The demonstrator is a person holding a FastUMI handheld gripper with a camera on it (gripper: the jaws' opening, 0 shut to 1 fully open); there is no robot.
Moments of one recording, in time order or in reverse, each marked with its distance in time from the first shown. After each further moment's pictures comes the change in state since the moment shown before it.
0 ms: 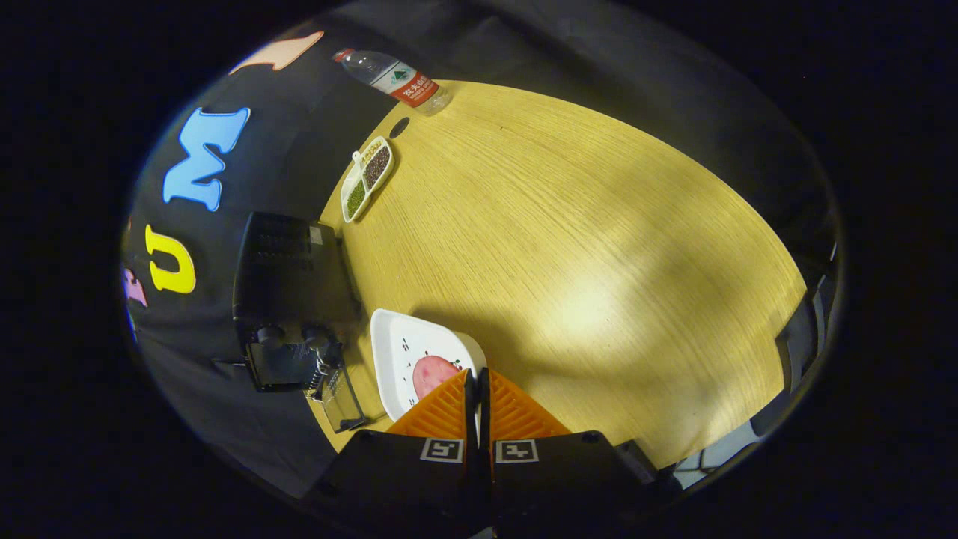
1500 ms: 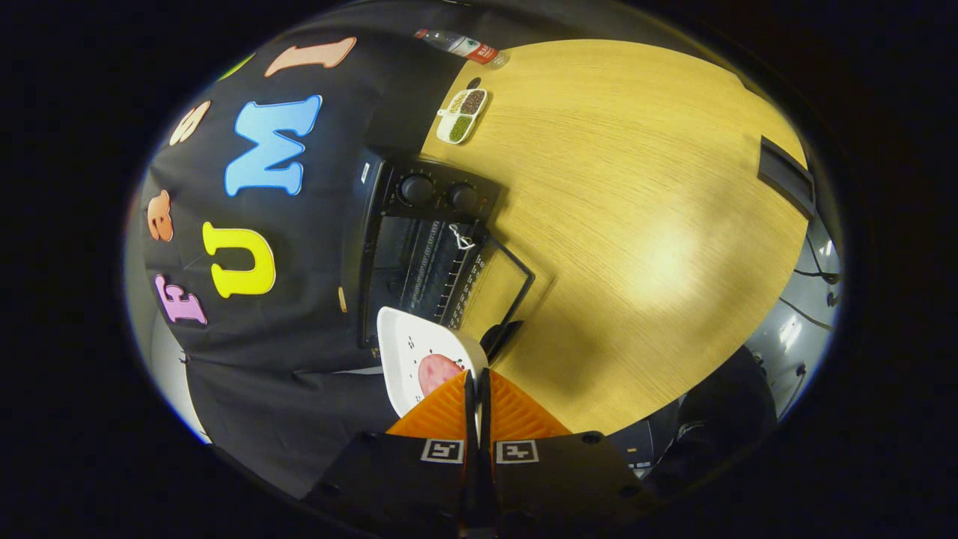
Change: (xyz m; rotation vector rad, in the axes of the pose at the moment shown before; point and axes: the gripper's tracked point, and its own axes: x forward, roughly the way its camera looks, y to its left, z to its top) arm 0.000 0.208 -0.211 0.156 -0.020 0.263
